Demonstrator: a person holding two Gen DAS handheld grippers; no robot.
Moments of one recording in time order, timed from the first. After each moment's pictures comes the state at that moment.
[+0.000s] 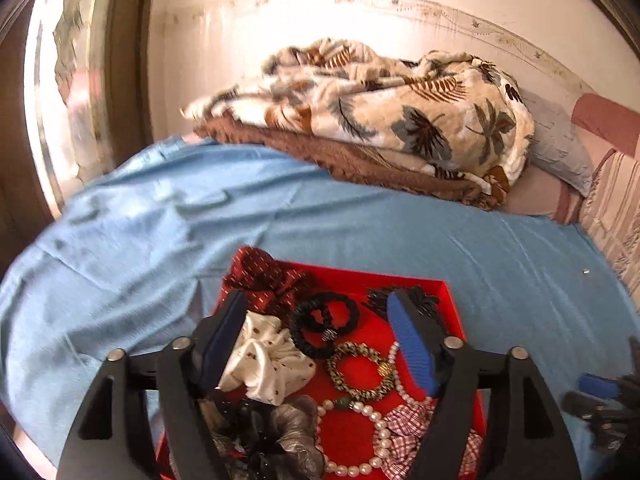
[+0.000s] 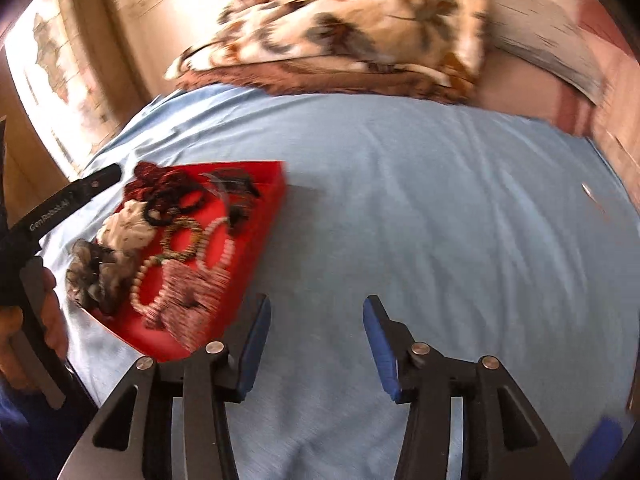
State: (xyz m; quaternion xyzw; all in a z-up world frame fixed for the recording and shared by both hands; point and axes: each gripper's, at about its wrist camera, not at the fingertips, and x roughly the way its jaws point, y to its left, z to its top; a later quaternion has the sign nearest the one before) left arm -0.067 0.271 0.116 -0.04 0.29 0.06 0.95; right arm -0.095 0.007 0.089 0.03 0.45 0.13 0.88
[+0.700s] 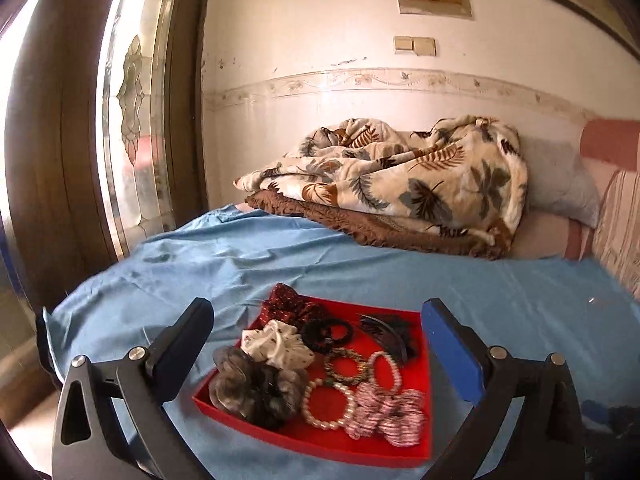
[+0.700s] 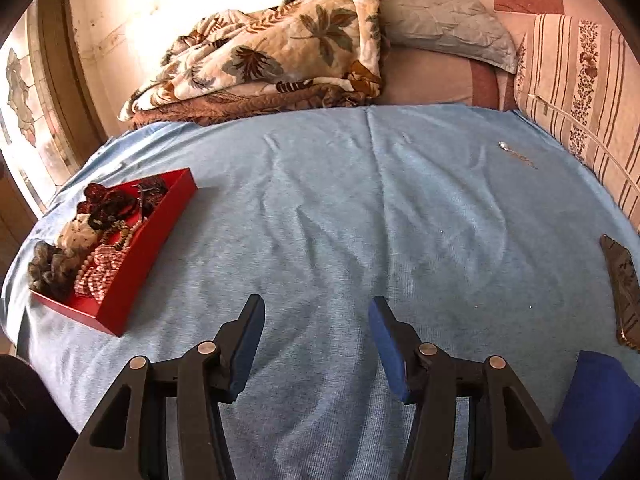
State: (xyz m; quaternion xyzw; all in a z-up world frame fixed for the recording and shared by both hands) left arm -0.182 0.199 0.174 -0.02 0.18 0.15 0.97; right arm -0.139 -0.070 0.068 0.04 0.39 0.06 0.92
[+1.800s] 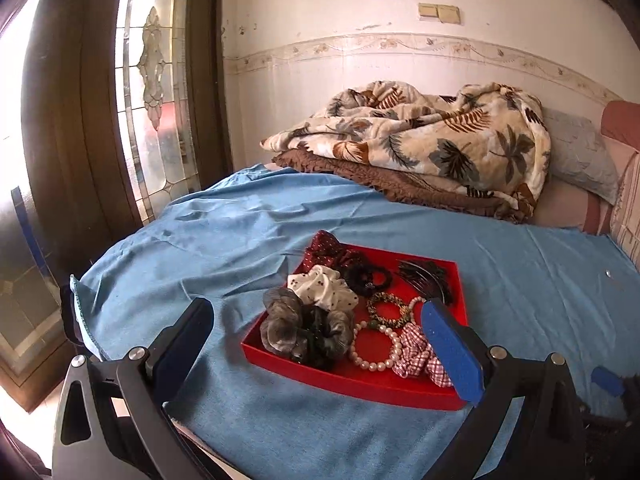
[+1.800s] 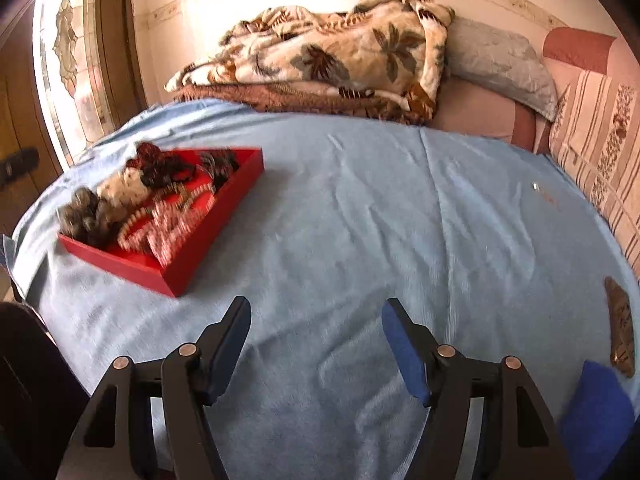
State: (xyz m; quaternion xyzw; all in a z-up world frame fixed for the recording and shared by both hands) left arm -0.214 0.230 0.153 -0.03 0.24 0.19 0.95; right arm -0.167 -0.007 0.087 -0.03 0.38 0.12 0.92
